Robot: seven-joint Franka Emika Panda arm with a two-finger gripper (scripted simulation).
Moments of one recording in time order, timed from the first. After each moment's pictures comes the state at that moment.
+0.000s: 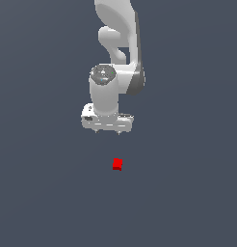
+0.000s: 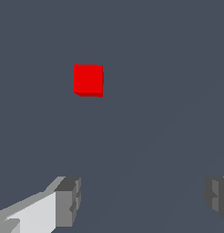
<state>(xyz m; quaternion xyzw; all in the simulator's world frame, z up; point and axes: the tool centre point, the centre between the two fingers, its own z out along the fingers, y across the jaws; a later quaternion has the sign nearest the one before) -0.017 -0.048 0.144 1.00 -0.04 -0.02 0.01</state>
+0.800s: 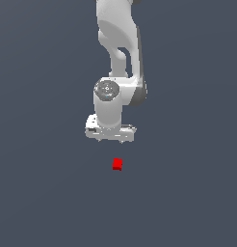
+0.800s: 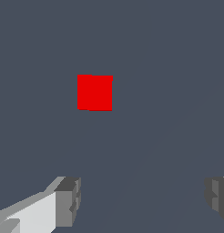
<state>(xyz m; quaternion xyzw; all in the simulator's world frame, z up) 0.009 -0.036 0.110 1.00 -0.05 -0.01 0.01</state>
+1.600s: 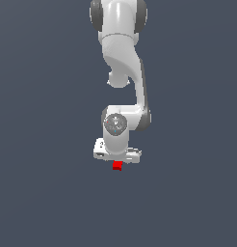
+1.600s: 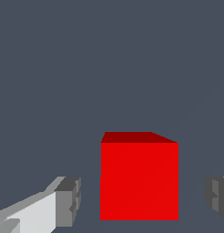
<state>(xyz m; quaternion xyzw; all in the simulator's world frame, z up) 0.071 -0.008 0.033 1.00 -0.06 0.00 0.00</state>
